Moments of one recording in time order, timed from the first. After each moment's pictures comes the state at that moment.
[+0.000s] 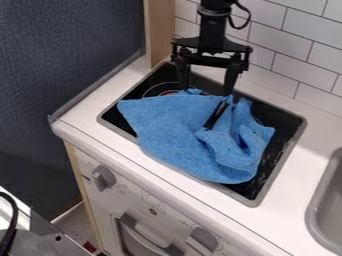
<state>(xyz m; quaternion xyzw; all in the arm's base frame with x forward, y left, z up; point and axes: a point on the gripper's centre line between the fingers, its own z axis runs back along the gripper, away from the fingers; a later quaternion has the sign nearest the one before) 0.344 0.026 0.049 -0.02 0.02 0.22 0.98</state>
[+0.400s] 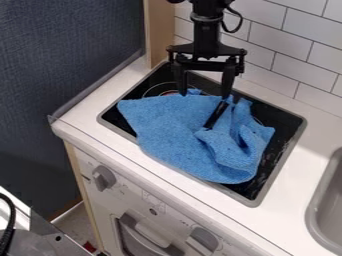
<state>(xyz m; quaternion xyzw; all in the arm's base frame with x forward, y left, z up) 0.346 0.027 0.042 -0.05 0.02 0.23 0.97</state>
